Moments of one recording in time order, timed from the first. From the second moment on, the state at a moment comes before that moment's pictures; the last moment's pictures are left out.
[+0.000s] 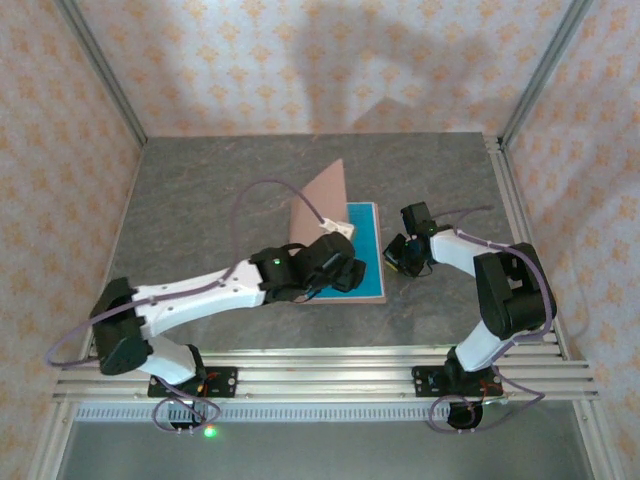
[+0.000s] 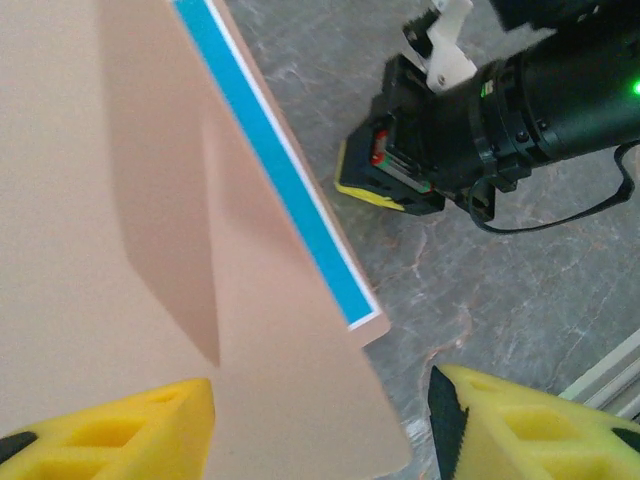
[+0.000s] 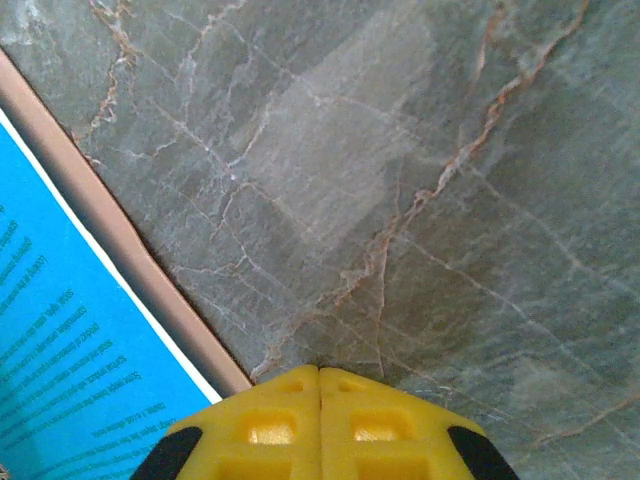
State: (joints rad) left arm -1.05 1.50 1.19 -0.51 -0.25 -0.67; right arm 0.28 1.65 0.82 -0.41 -0.24 0.96
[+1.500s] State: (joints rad) left arm -0.43 0.97 0.48 -0.19 -0.86 -0.21; right arm 0.21 1.01 0.22 0.29 0.60 0.16
